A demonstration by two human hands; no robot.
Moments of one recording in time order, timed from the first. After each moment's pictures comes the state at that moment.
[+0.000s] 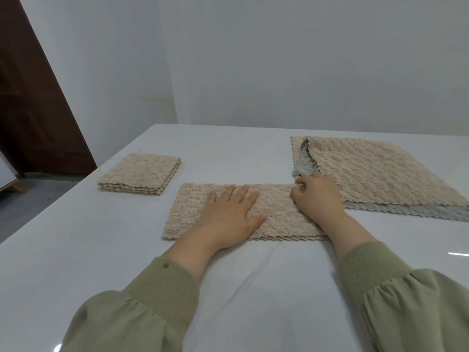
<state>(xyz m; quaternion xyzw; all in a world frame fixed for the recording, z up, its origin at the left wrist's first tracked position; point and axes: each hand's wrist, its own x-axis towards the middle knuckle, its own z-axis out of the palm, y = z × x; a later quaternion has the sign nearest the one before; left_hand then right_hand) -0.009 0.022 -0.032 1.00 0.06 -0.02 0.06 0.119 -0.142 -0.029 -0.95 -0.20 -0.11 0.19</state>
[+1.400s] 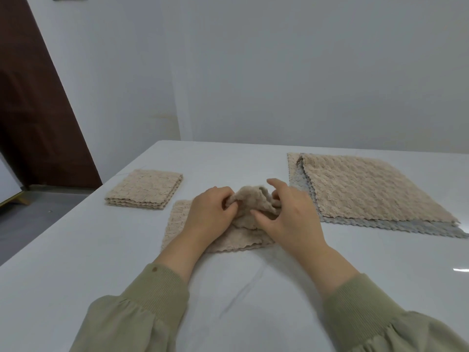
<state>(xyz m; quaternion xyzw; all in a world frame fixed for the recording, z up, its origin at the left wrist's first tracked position) -0.015 0.036 -0.008 0.91 0.08 0.32 0.25 0.050 -0.127 -0.010 -0.80 -0.39 -0.32 0.33</state>
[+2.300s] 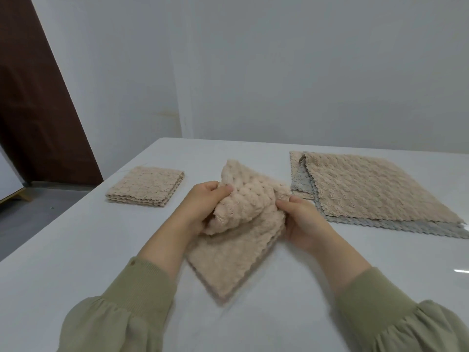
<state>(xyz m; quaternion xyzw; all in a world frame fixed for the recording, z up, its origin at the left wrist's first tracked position) -0.018 0.048 0.014 0.69 0.20 0.12 0.68 0.064 -0.128 -0.004 -0.52 -0.09 0.31 0.79</state>
